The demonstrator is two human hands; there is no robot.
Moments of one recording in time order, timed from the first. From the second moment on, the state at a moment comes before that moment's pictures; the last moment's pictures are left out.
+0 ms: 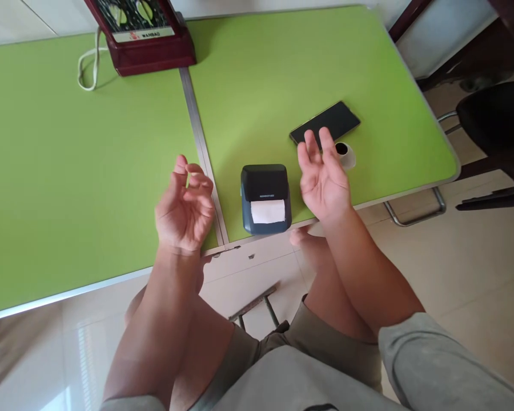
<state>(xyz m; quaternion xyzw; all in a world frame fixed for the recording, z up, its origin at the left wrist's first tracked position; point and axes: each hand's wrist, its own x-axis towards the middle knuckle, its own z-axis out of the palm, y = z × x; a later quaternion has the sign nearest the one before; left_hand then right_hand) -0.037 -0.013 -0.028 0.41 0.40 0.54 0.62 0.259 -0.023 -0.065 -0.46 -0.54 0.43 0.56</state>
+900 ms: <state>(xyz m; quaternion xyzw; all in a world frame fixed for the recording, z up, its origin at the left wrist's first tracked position) -0.016 -0.014 -0.003 0.22 0.33 0.59 0.70 0.216 -0.032 -0.014 -0.38 -0.22 0.56 0.70</state>
